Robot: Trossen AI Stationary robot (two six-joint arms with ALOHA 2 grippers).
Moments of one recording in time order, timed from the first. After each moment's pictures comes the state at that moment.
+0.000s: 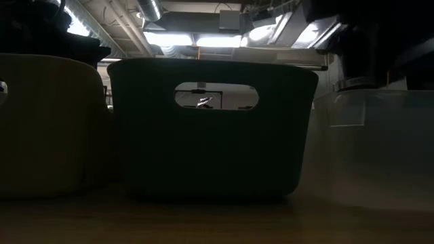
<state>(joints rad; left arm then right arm) 0.21 0.01 0.01 0.06 0.28 0.00 0.37 1.59 1.31 -1.13 0.06 0.50</state>
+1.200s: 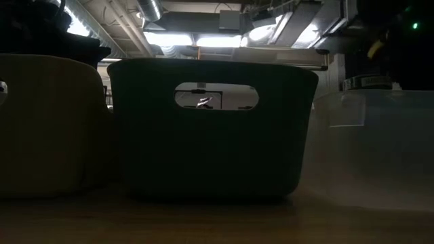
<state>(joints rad) 0.21 0.01 0.01 0.05 0.28 0.01 0.28 1.27 0.89 -1.47 0.17 1.38</state>
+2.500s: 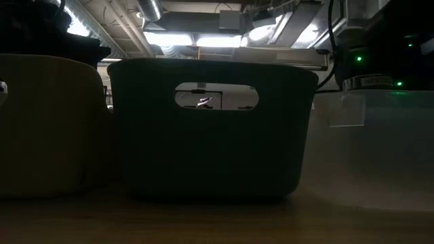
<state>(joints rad) 0.21 0.01 0.01 0.05 0.28 0.01 -0.07 1.27 0.58 -1.00 -0.02 0.94</state>
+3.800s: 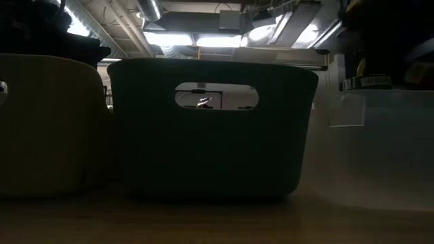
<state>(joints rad) 0.21 0.01 0.01 0.05 0.28 0.00 0.35 1.21 1.10 -1.36 0.35 1.30</state>
